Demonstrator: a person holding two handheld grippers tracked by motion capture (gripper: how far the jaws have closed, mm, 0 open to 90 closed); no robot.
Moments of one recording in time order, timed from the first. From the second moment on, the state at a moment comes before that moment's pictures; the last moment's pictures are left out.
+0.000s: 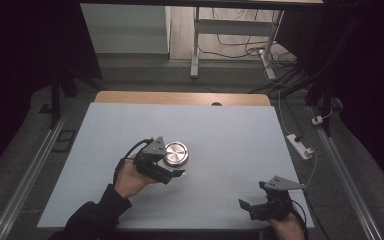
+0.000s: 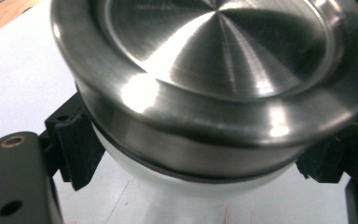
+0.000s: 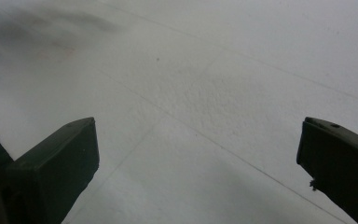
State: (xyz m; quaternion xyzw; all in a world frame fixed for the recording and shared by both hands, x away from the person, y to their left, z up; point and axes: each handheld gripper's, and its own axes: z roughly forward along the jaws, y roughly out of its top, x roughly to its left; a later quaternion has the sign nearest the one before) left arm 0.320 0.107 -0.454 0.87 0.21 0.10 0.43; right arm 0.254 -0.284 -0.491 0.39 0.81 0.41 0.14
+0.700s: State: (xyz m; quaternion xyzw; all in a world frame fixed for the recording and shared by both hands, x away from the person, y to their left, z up) left arm 0.318 0.110 -0.455 0.87 0.21 0.10 0.44; right arm 0.255 -0.249 -0.465 0.33 0.82 0.44 0.14
